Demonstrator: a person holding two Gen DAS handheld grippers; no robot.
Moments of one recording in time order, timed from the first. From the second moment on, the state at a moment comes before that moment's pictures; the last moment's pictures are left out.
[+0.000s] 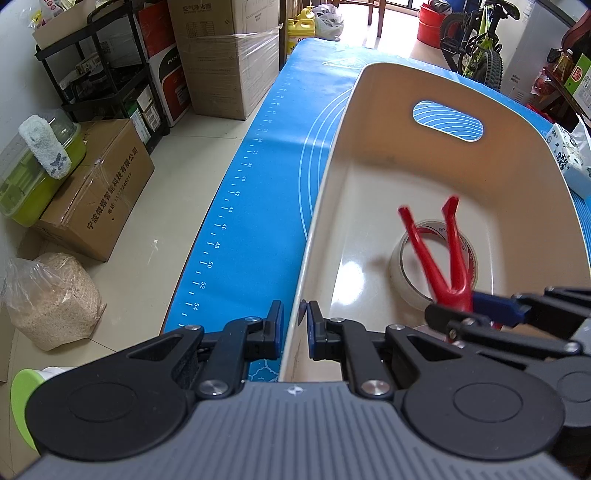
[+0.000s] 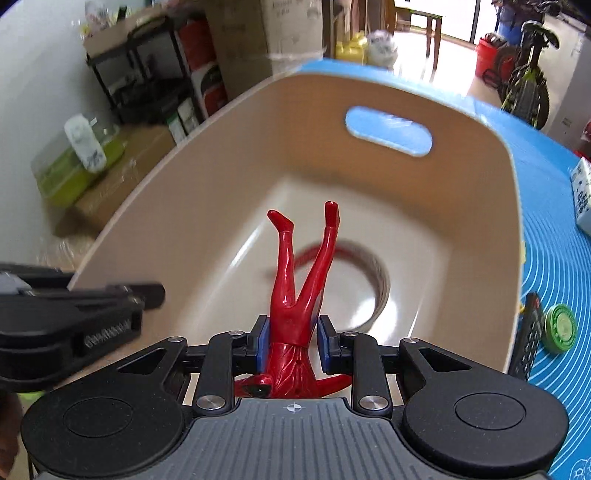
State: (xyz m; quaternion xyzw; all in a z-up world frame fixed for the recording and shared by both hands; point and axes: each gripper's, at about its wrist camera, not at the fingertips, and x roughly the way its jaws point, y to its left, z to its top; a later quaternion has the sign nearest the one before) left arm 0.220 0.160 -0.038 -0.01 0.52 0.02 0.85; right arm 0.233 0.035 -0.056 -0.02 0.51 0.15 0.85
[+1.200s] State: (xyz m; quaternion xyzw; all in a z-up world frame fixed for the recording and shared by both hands) left arm 0.220 0.161 -0.037 -0.01 0.52 0.02 0.85; right arm 0.196 -0.132 -0.005 0.05 0.38 0.02 0.92
